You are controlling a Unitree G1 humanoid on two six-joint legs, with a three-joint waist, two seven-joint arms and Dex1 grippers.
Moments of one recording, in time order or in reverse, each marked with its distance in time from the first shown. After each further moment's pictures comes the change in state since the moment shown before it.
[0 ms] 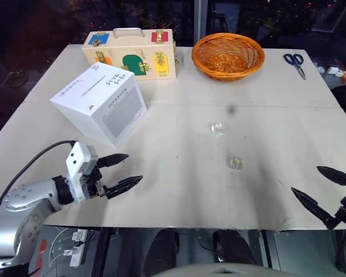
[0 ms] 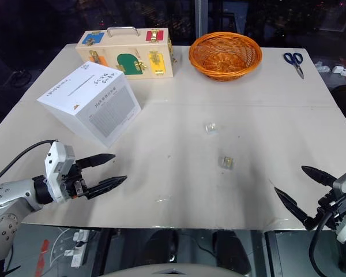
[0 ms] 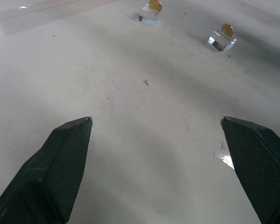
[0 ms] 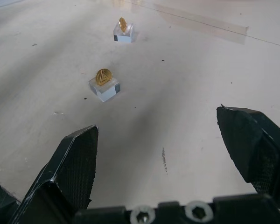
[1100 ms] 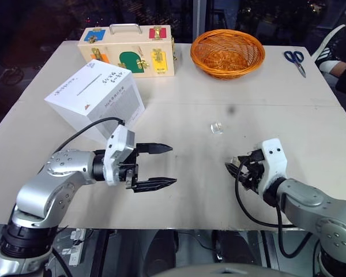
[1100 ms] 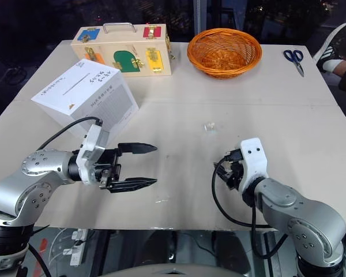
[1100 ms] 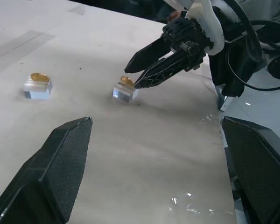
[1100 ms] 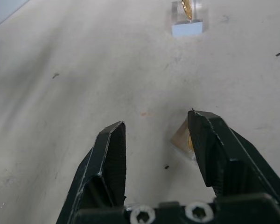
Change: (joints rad) left arm -0.351 0.036 -0.301 -0.033 -0.088 0.010 -0.140; right arm -0.759 0.212 0.672 -0.077 0.261 0.890 -0.955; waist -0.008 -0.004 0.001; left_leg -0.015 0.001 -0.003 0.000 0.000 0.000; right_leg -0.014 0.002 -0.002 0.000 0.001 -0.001
